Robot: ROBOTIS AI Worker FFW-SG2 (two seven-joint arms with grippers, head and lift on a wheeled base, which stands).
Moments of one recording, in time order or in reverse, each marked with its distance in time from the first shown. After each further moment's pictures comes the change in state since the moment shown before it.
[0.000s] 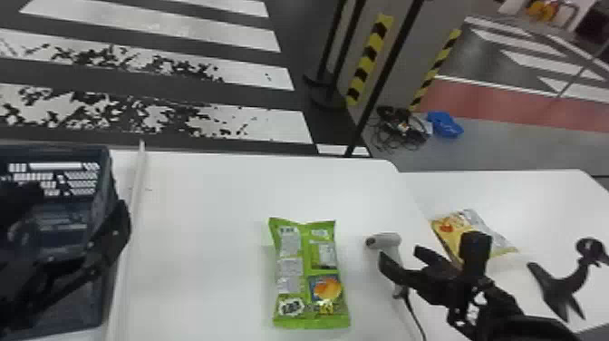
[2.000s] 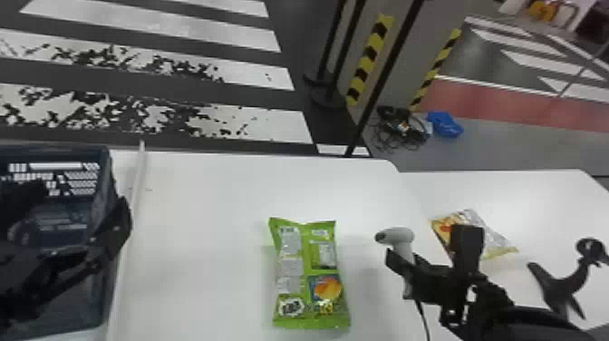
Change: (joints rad) left arm -0.041 -0.003 -0.008 0.056 0.011 -0.018 -0.010; right arm 0.027 0.083 -0.013 -0.268 -0.005 0.350 -0.258
